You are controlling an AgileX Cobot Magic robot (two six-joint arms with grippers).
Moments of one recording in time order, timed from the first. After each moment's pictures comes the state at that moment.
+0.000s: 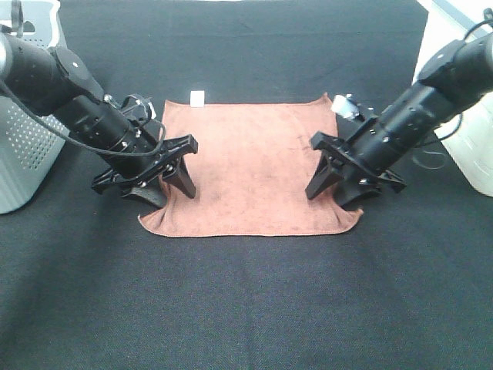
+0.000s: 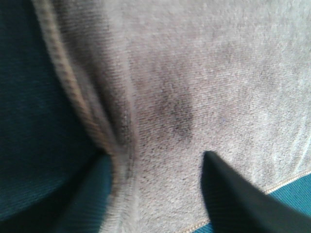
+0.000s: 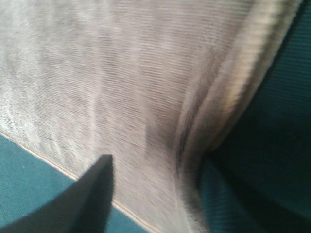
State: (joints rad) left arm -0.28 2.23 -1.42 -0.73 0.72 0.18; right arm 0.13 2.22 -1.36 0.71 0.86 -0.45
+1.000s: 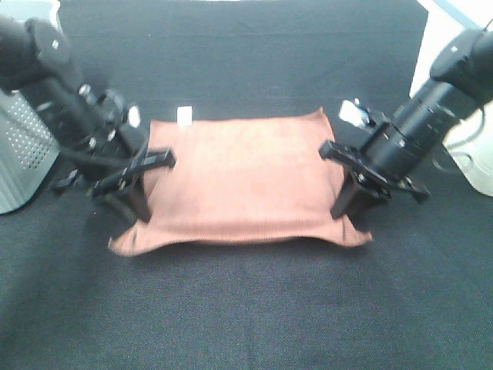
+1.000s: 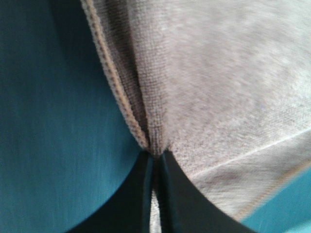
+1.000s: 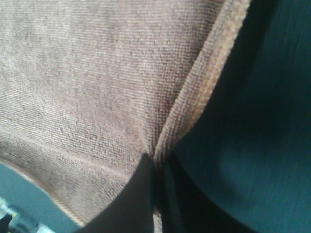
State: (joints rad) left arm -0.28 2.07 -1.31 -0.49 0.92 0.04; right arm 0.14 2.06 -1.20 0.61 0.90 -0.33
